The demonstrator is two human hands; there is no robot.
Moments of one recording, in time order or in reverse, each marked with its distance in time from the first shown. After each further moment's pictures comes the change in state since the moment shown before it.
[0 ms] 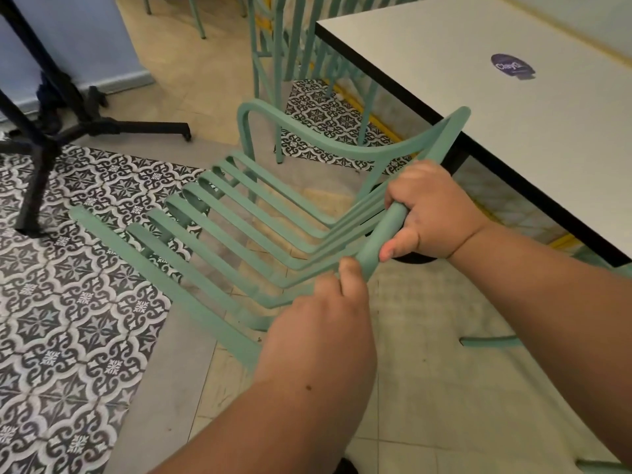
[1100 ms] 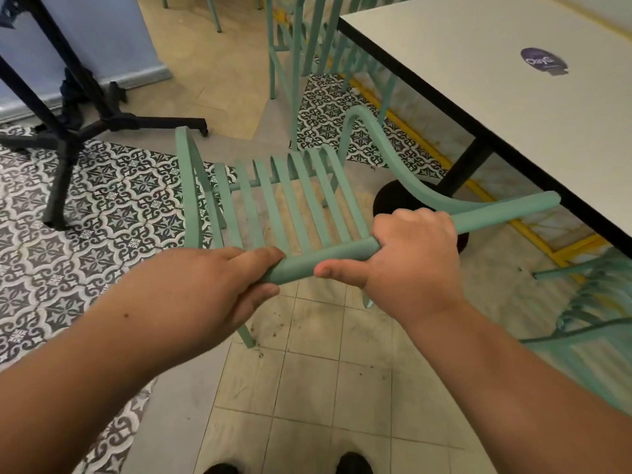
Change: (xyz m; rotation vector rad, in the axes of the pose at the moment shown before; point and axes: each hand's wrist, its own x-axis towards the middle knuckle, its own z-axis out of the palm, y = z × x) left_hand 0.014 -0.166 -0.023 0.121 0.274 0.357; right_hand -0.014 -0.122 0.024 -0.257 0.028 0.433
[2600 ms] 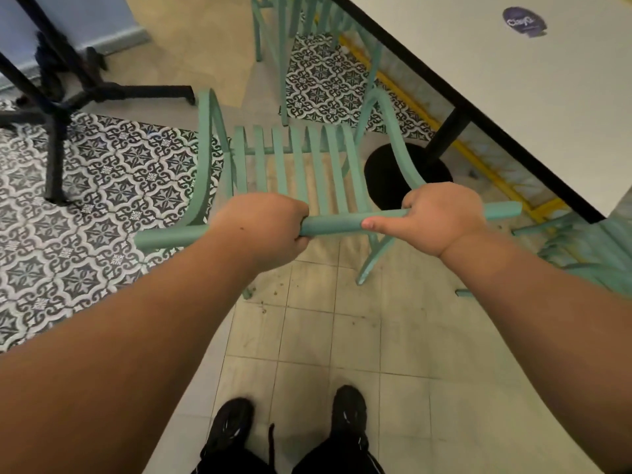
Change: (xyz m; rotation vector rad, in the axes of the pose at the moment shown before) left_hand 0.059 0.041 -0.012 0.005 -0.315 -0.155; right_hand -0.002 0.048 -0.055 -0.170 -0.468 0.066
